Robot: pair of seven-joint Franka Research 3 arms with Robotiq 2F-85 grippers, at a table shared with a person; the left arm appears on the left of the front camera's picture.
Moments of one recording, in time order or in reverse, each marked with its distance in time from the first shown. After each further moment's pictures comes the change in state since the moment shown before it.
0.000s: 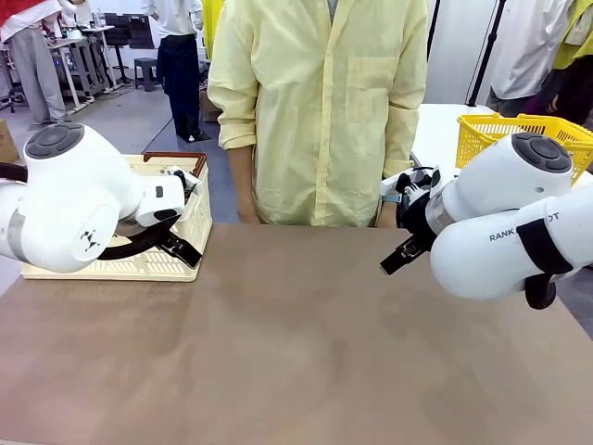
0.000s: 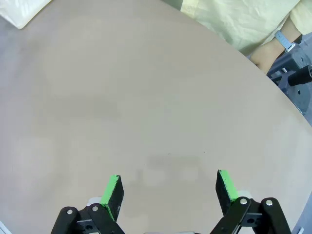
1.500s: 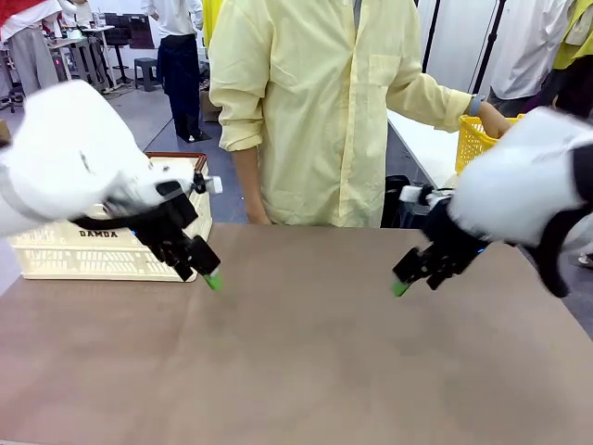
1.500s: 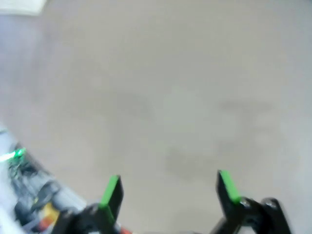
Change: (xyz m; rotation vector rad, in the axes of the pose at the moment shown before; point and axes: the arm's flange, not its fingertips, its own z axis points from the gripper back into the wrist) left arm 0.013 -0.045 0.056 -0.526 0.227 0.057; right arm -0.025 -0.012 0.038 0.333 0.285 -0.374
